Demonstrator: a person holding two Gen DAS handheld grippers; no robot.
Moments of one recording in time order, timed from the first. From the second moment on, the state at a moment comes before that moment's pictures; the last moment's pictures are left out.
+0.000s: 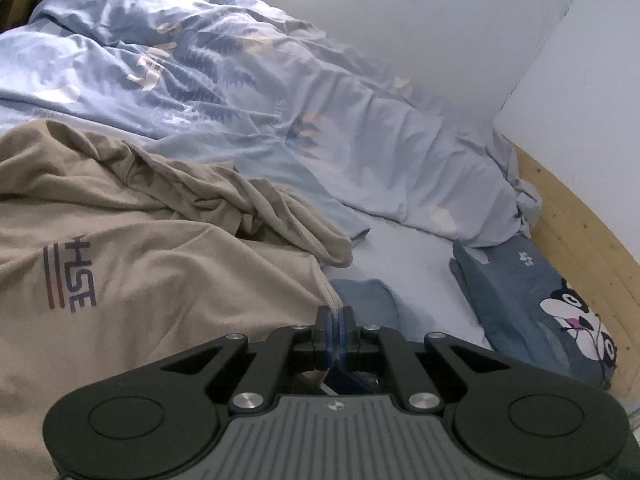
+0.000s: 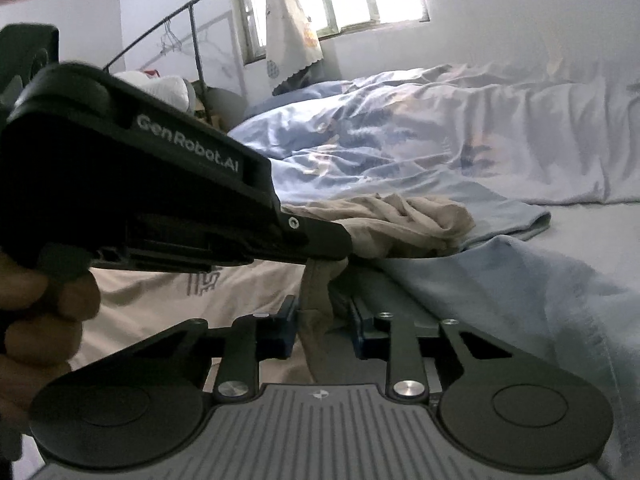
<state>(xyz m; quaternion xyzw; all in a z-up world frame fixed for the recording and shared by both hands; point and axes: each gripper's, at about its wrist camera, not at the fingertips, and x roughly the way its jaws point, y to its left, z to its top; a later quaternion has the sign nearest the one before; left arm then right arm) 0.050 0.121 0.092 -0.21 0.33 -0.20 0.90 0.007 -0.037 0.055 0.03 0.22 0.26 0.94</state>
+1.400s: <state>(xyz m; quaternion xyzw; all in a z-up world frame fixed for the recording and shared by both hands) 0.017 0.024 0.124 0.15 0.38 -0.19 0.89 -0.116 -0.044 0.090 -0.03 0.20 0.47 0.86</state>
